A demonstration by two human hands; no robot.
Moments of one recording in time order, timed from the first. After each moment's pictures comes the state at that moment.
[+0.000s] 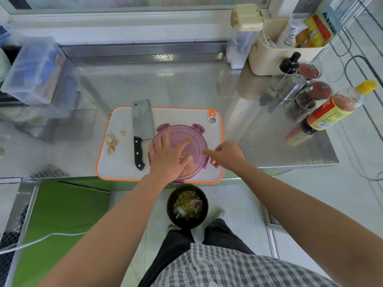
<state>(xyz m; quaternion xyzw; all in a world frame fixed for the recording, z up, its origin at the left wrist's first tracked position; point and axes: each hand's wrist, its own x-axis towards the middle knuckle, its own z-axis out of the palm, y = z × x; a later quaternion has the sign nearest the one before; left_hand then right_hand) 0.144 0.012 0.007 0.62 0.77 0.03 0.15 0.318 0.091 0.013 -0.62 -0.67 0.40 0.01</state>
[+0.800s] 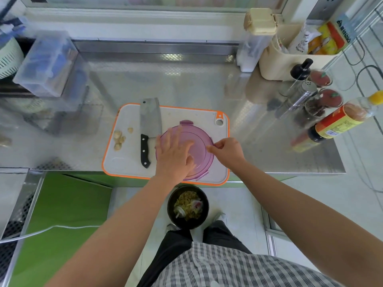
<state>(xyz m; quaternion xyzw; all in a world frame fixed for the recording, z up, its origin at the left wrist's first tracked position) 0.143 0.007 0.002 0.64 0.76 0.07 0.08 0.300 0.098 0.006 -0.62 -0.66 0.41 0.09</state>
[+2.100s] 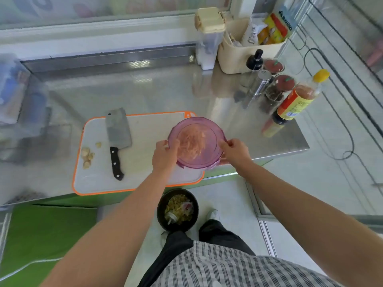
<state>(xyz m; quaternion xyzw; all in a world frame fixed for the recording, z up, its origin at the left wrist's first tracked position) 0.193 0.046 0.004 0.23 0.78 0.37 0.46 0.388 0.100 -0.001 -0.71 -0.48 0.48 0.20</state>
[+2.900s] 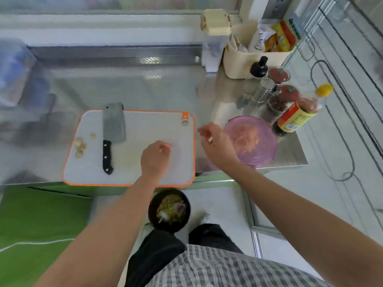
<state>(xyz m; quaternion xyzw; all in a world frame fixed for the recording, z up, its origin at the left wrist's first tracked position) 0.210 0.045 0.006 0.39 0.82 0.28 0.30 0.380 0.115 0.034 -0.51 -0.75 0.34 0.25</state>
